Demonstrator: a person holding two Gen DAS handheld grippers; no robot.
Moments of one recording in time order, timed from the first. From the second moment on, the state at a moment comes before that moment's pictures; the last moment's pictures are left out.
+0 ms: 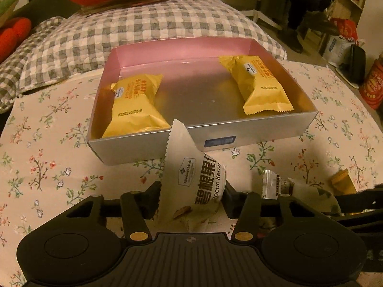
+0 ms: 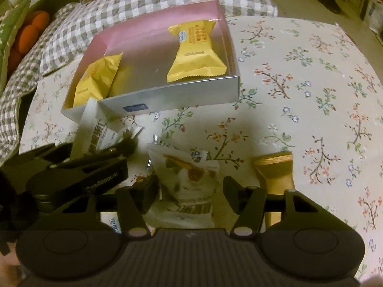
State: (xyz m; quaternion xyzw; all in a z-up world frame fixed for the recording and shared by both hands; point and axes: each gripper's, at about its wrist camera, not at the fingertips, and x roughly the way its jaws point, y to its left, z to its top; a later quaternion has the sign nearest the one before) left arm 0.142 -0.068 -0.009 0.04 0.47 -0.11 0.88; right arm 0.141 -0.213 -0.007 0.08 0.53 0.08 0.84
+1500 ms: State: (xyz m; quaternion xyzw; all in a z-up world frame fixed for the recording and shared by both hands) left arm 0.156 -0.015 0.067 -0.07 0.42 -0.13 0.90; right arm 0.131 -0.251 0.033 0.16 0.44 0.08 0.88
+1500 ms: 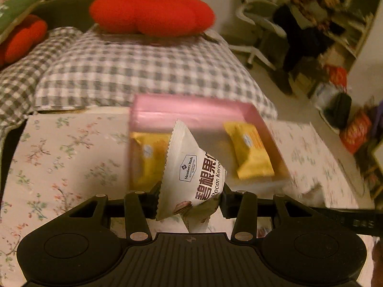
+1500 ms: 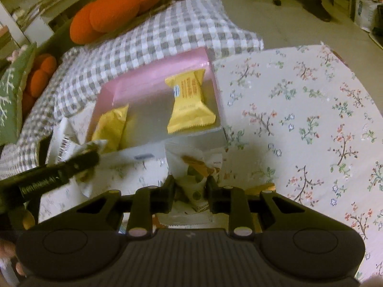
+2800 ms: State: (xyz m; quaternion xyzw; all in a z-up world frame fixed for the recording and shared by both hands) left arm 0.203 -0.024 0.046 -0.06 0.39 -0.14 0.91; right arm 0.192 -0.216 0.036 0.18 0.36 0.12 0.91
